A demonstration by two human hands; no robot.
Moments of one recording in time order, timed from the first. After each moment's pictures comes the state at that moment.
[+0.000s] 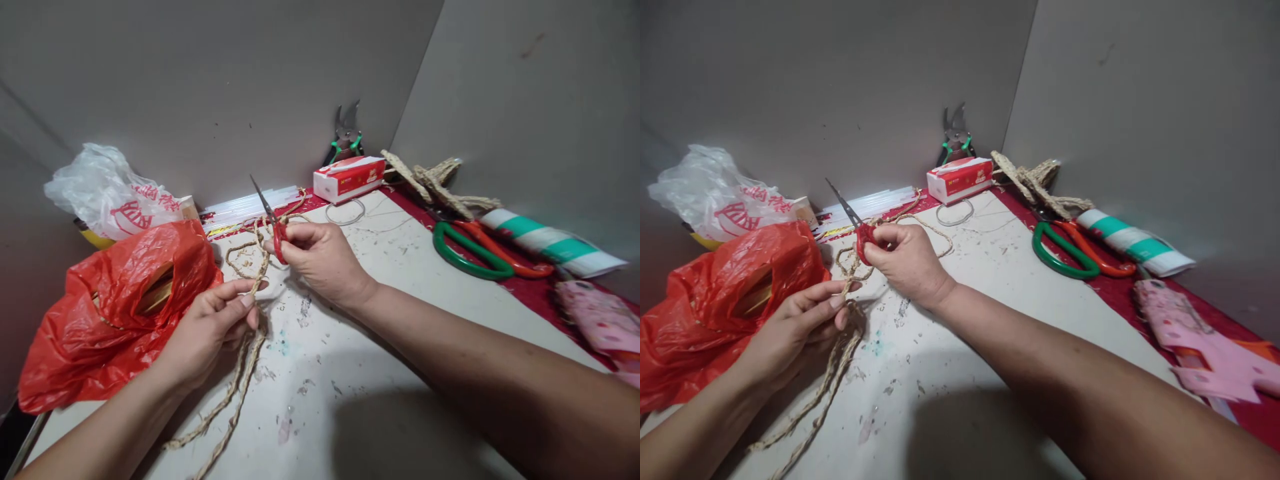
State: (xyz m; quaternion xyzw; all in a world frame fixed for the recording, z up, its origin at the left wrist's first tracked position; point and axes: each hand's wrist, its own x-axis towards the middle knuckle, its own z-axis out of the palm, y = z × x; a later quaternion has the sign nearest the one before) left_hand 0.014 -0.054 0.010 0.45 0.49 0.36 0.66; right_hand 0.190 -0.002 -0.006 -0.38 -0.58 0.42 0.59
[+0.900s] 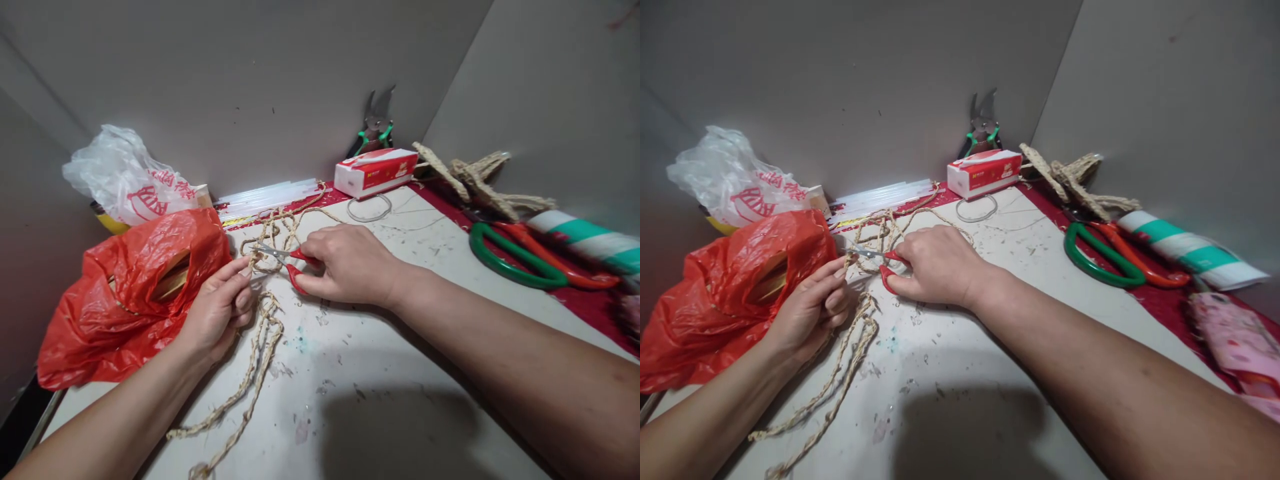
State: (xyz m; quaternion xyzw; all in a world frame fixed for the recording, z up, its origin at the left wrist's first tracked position) left_hand 0.011 -0.039 -0.003 0.35 0.48 0.47 0.65; right_hand 0.210 0.001 -0.007 -0.46 -0.87 -0.01 0.19
